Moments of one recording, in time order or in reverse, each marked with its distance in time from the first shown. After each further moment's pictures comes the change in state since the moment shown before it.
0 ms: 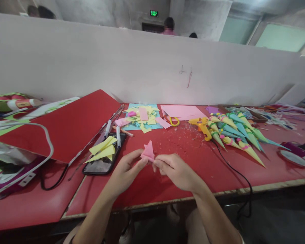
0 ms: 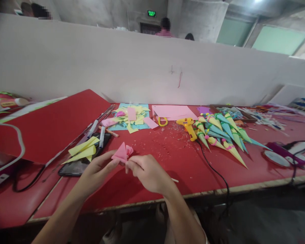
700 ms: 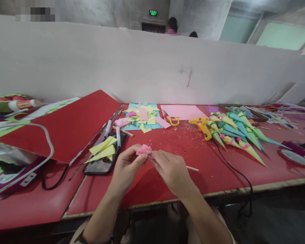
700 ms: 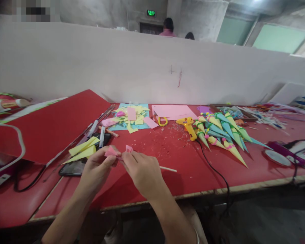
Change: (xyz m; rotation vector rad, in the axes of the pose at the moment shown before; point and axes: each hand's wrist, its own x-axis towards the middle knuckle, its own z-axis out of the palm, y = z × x) left_hand 0.005 -0.007 0.011 -0.364 0.260 0.026; right_hand 0.004 0.003 0.022 -0.625 0.409 -0.291
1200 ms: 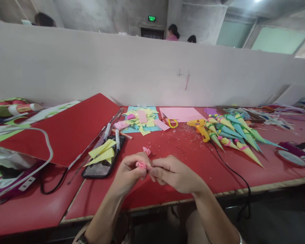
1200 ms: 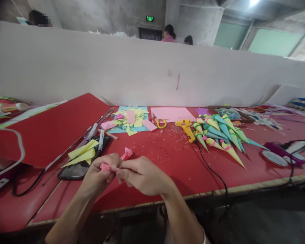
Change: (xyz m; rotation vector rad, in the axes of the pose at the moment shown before) left_hand -0.003 -0.001 0.004 -0.169 -0.178 -0.099; right_hand 0.010 0.003 -0.034 0.788 -0.505 0.107
